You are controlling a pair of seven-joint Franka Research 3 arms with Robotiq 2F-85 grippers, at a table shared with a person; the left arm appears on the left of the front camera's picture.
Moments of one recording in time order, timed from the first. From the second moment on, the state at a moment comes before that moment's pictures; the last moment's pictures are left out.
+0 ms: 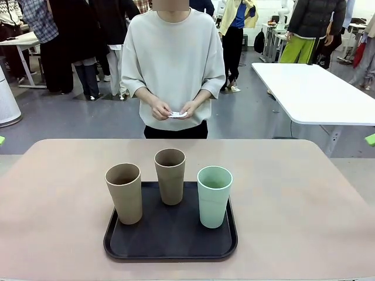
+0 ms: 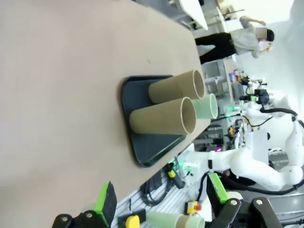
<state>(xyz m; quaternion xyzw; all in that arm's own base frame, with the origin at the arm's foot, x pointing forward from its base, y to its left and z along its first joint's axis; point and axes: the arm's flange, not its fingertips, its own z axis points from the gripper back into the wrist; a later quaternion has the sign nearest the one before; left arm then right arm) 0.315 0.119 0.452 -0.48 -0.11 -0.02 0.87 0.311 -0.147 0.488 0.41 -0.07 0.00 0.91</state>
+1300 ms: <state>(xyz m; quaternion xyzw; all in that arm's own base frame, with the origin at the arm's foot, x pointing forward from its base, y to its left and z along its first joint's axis) 0.296 0.117 0.471 -0.48 -0.13 -0.02 0.86 0.280 -0.191 0.463 0.50 -0.08 0.03 0.86</state>
